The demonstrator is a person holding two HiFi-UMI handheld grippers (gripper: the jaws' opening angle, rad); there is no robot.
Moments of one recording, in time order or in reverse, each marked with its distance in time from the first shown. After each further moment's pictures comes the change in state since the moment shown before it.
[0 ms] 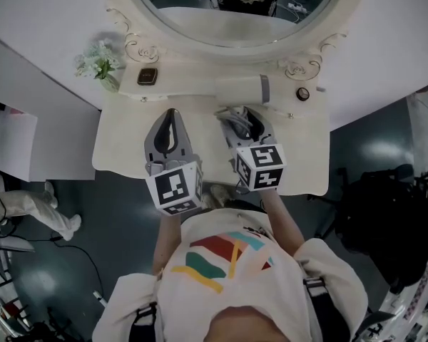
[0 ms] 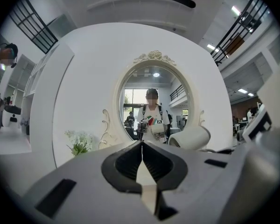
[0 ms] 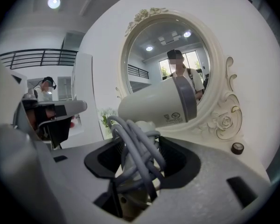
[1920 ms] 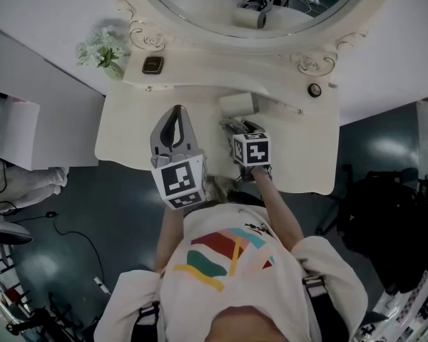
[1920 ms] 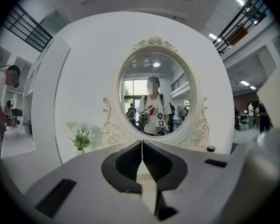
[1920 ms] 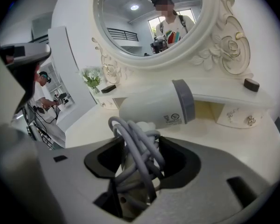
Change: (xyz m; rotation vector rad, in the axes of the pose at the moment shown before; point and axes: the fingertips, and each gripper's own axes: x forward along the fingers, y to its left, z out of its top) left arm 0.011 0.007 -0.039 0.032 0.122 0.021; right arm 0.057 -0.023 -0.172 0.150 0.480 -0.013
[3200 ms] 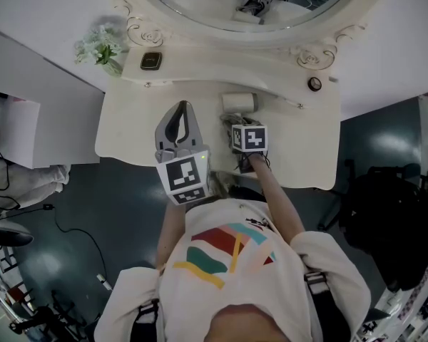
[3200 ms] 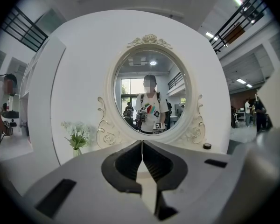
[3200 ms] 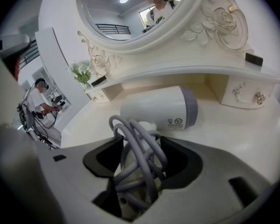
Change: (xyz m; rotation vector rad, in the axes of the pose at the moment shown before) left arm 0.002 -0.015 -0.006 0.041 0.013 -0.022; right arm 0.034 -0.019 -0.029 0.088 0.088 -0.003
